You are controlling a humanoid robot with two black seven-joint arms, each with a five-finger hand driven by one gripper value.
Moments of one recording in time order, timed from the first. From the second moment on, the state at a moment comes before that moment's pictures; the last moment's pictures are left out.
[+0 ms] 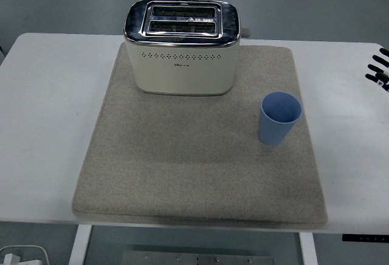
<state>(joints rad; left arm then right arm) 0.00 0.00 -0.03 -0.12 -0.05 -0.02 -0.06 0.62 -0.64 0.73 0.61 -0.31 0.61 0.38</state>
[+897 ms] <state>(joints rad) 0.00 0.00 -0.03 -0.12 -0.05 -0.02 -0.06 0.53 -0.87 0.72 0.91 -0.41 0.61 0.39</state>
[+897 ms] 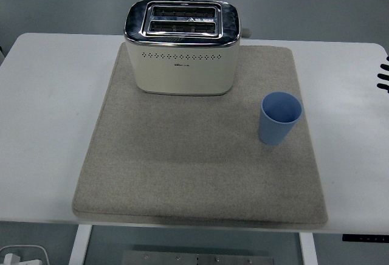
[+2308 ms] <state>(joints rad) 0.00 0.00 -0.03 -0.12 -0.05 -0.02 -0.06 0.46 -0.56 0.81 1.05 -0.59 0.61 0.39</state>
